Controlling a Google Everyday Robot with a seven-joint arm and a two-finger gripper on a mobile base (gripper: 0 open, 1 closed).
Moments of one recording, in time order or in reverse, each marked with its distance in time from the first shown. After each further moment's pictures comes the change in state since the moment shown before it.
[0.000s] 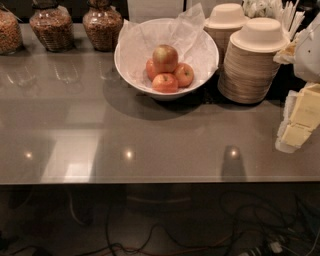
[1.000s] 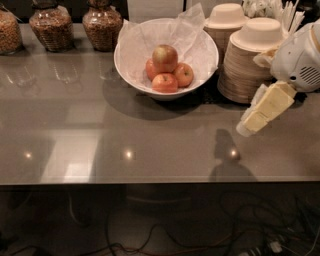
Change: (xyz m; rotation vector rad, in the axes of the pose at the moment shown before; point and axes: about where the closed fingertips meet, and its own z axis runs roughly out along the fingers) arm -0.037 -0.031 0.039 0.003 -0.328 0.138
